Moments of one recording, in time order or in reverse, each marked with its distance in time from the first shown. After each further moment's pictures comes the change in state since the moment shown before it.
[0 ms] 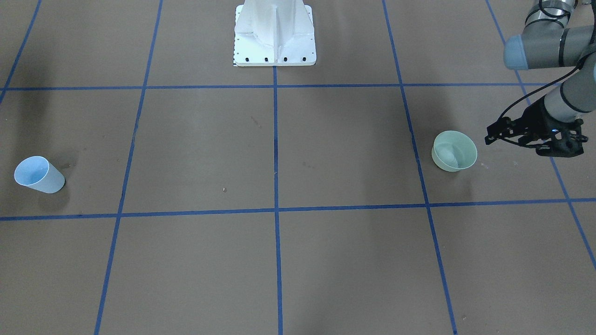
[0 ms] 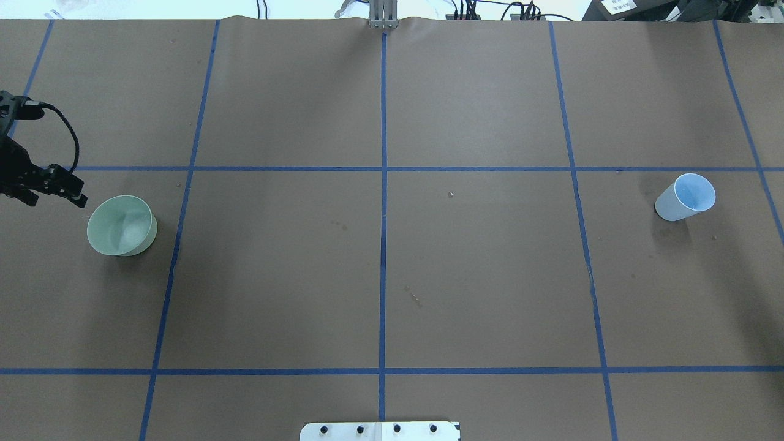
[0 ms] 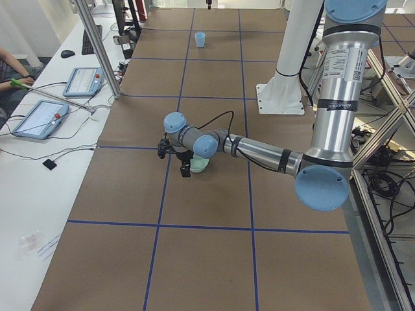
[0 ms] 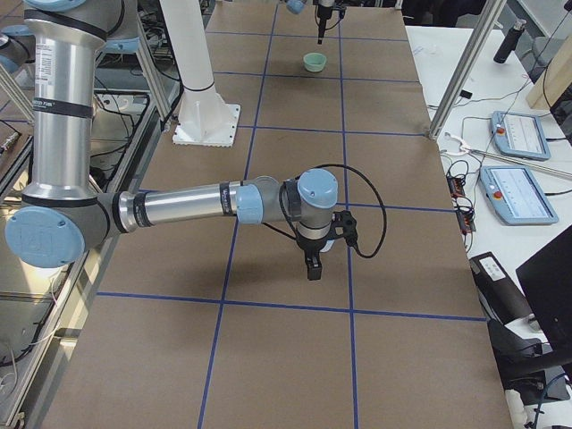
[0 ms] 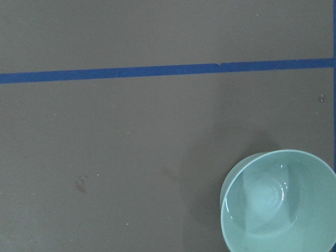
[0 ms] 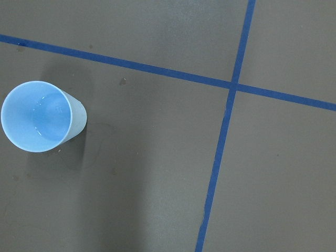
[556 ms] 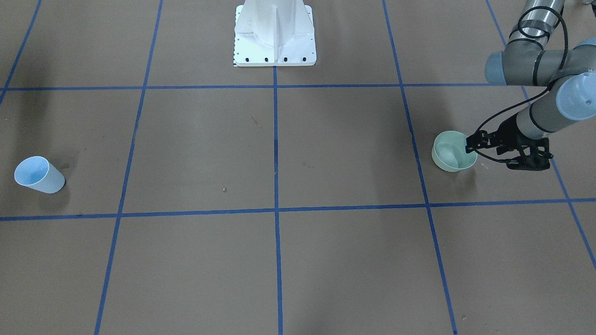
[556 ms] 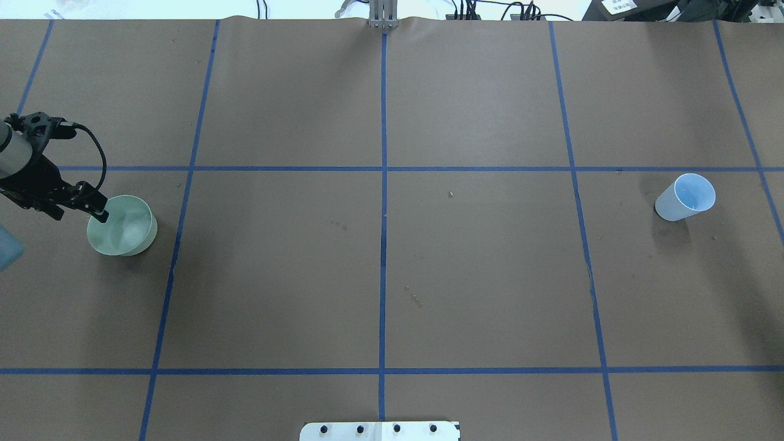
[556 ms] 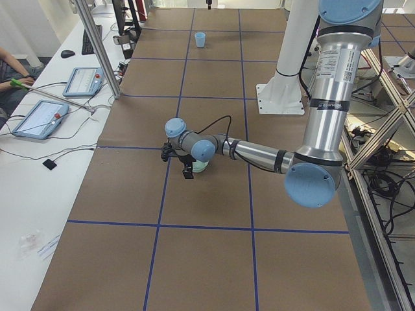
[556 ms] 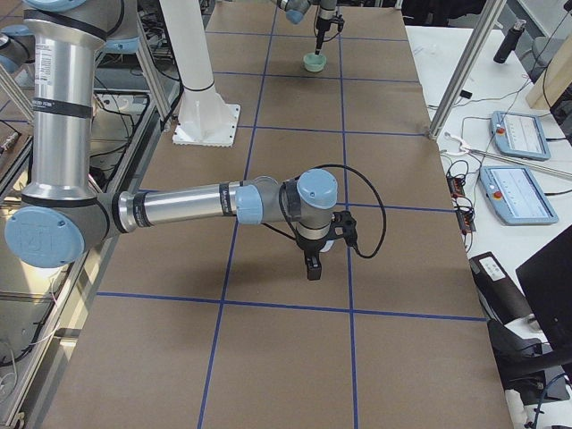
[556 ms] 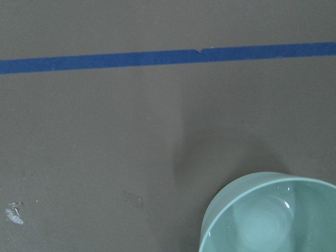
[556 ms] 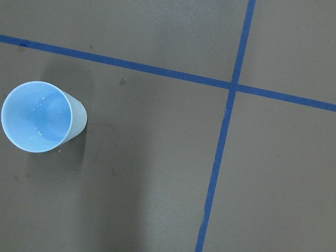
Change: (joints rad) left arm 0.059 -0.016 0.061 -0.049 -0.002 -0.014; right arm 0.000 -0.002 -0.001 0.001 0.001 0.000
